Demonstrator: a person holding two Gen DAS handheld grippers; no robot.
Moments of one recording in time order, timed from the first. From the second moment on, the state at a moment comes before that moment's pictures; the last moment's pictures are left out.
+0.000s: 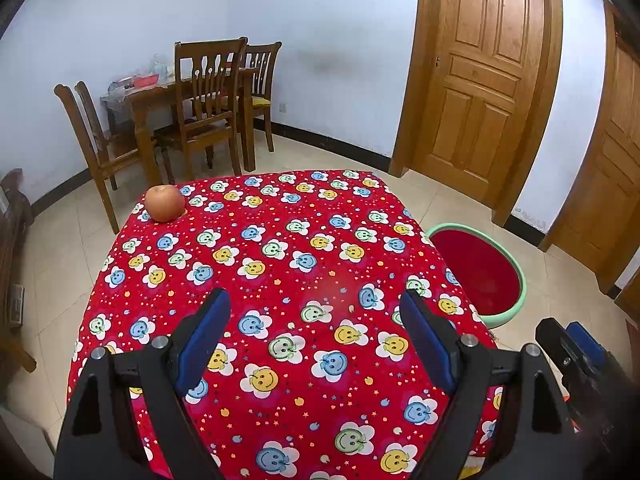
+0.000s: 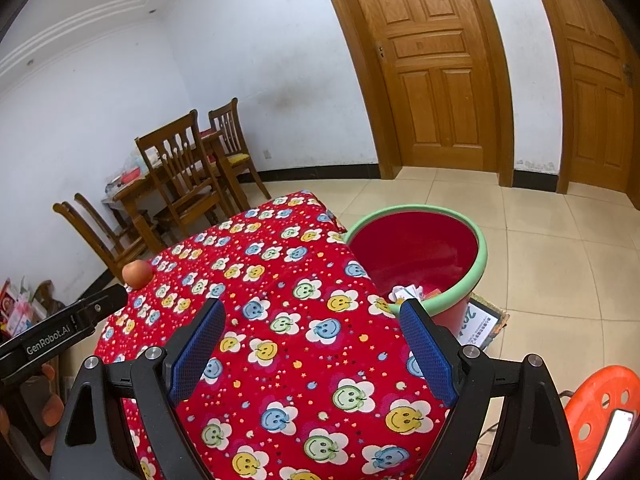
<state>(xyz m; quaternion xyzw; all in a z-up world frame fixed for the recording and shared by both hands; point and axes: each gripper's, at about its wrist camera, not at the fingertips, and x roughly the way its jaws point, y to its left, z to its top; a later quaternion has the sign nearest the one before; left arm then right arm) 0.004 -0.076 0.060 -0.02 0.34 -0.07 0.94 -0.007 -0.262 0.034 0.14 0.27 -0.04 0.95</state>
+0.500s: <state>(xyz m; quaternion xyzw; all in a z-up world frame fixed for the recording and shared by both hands) 0.000 -0.080 0.057 -0.02 0.34 -0.07 0.94 -0.007 -0.260 0.033 0.14 0.27 -0.04 0.95</state>
